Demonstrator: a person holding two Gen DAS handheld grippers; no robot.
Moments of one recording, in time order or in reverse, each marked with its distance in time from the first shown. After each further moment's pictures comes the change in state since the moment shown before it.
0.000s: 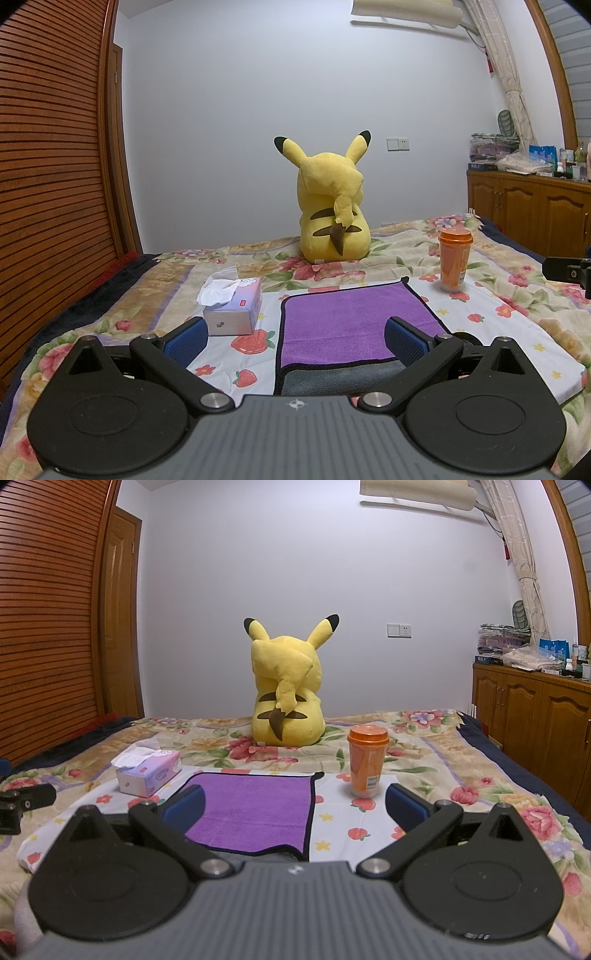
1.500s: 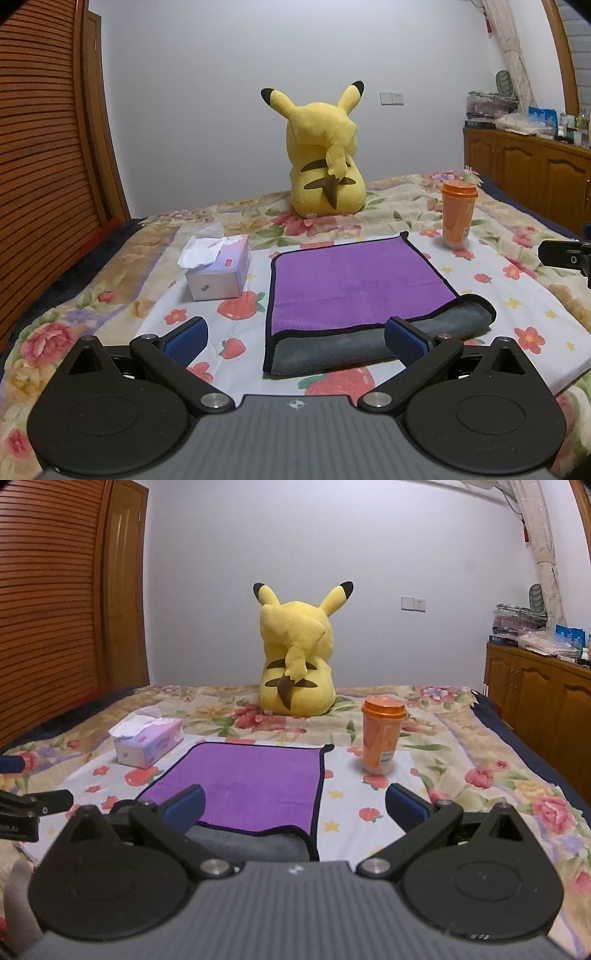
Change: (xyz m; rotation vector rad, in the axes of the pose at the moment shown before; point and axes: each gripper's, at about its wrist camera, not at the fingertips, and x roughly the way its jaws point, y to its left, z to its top) left arm 0.048 0.002 -0.008 0.036 0.158 -0.024; right arm 0.033 0.013 0.000 -0.034 0.113 0.020
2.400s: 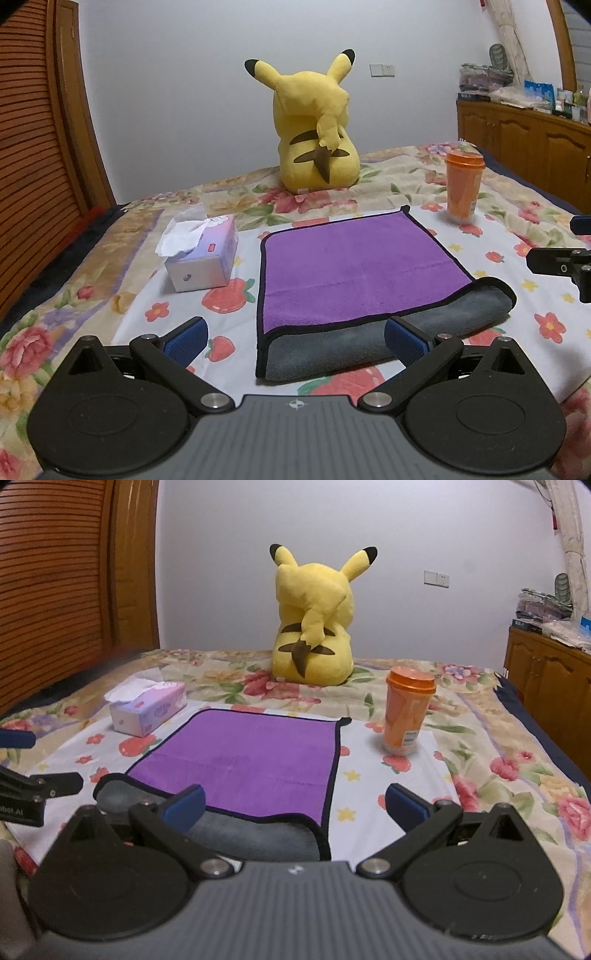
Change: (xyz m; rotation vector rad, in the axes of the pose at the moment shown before) left arm 0.054 0.001 0.005 0.040 0.080 -0.030; right arm 0.050 0.007 -0.004 -0.050 0.108 0.040
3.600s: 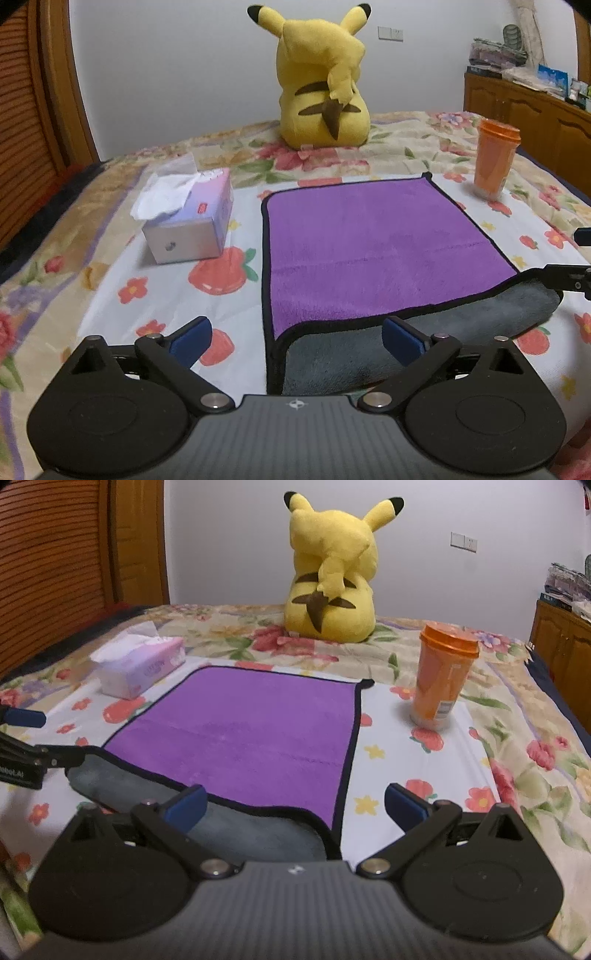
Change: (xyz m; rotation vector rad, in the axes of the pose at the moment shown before) left arm 0.084 0.033 0.005 -0.042 0.146 -0.056; right arm 0.070 -0.003 0.001 -0.029 0.151 0.050
